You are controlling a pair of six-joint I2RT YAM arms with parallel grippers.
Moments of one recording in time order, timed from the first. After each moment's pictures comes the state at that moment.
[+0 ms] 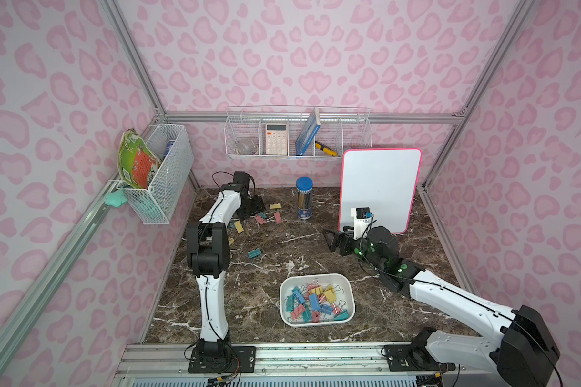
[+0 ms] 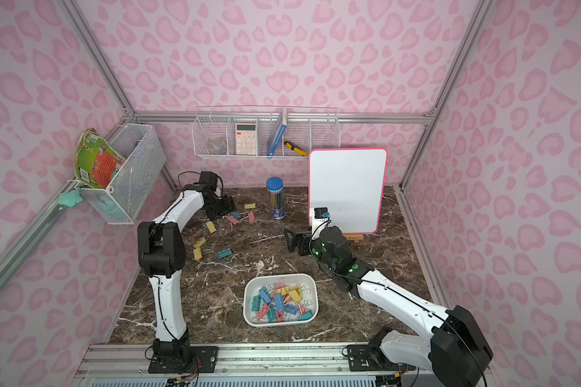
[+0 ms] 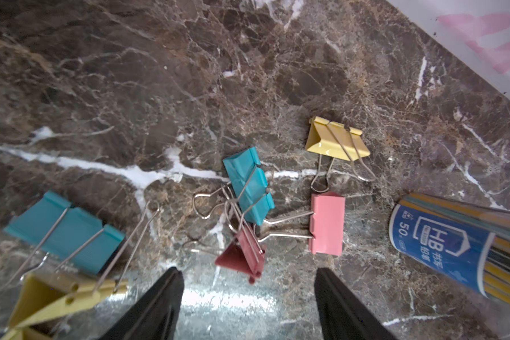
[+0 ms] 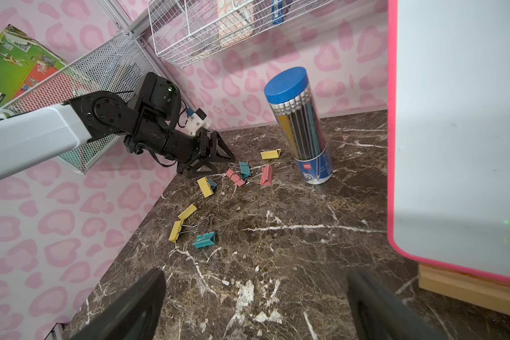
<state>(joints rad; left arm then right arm) -0.04 2.25 1.94 -0.83 0.17 -0.41 0.74 1.19 0.76 0.20 0.04 0.51</state>
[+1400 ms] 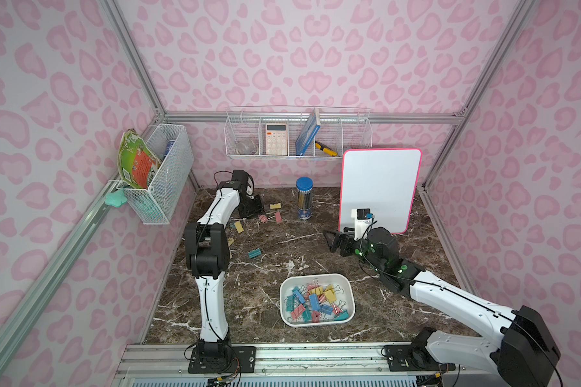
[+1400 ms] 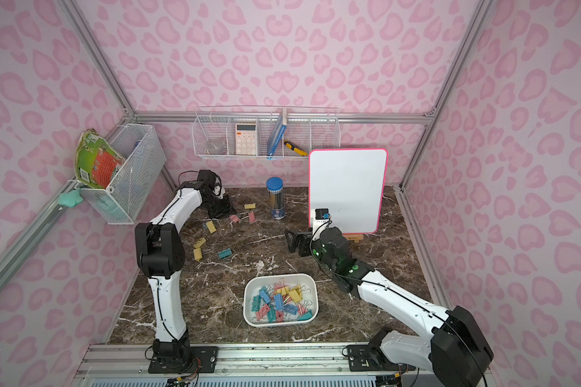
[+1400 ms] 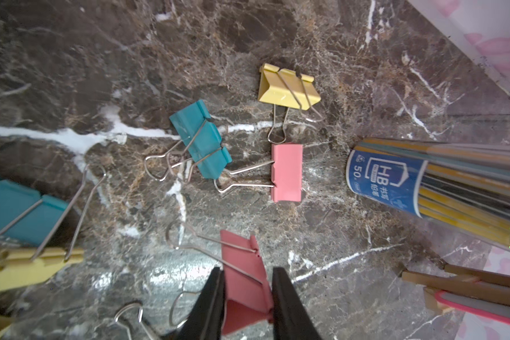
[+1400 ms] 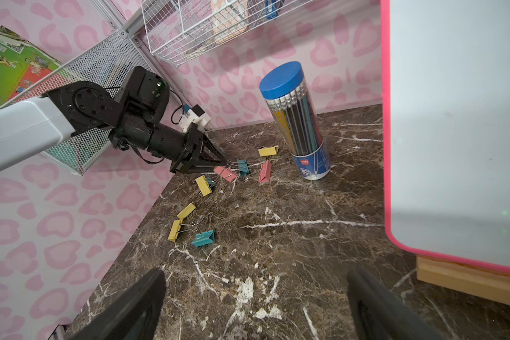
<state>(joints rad) -0.04 2.19 1.95 -0.93 0.33 -0.37 0.74 1.19 0.74 0.20 0.05 0.53</state>
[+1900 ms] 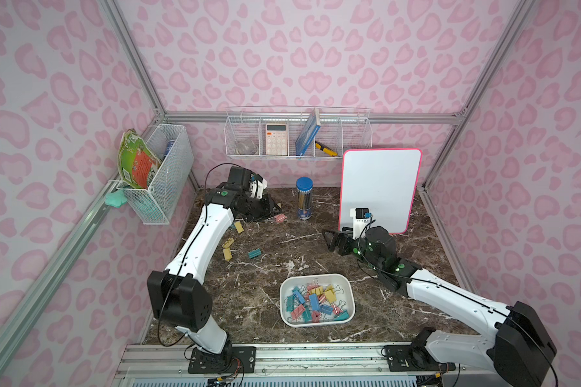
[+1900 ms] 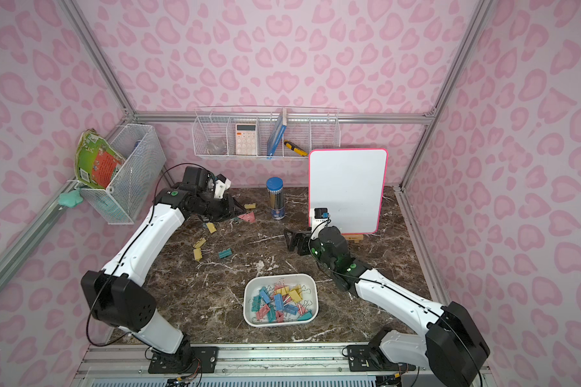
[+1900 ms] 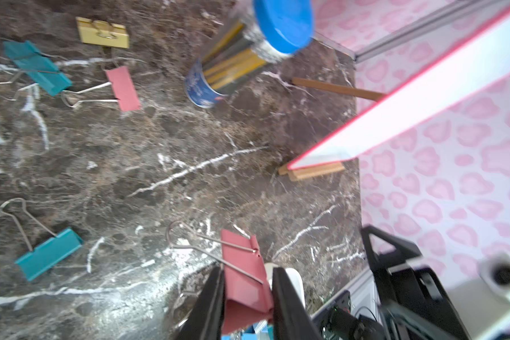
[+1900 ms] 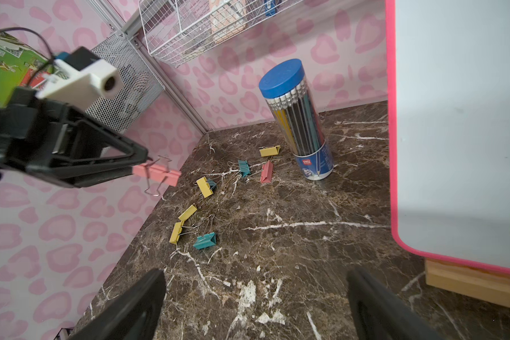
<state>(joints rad) -0.23 1.58 1.61 -0.91 0.52 -0.39 0.73 1.22 0.74 0.22 0.04 0.55</state>
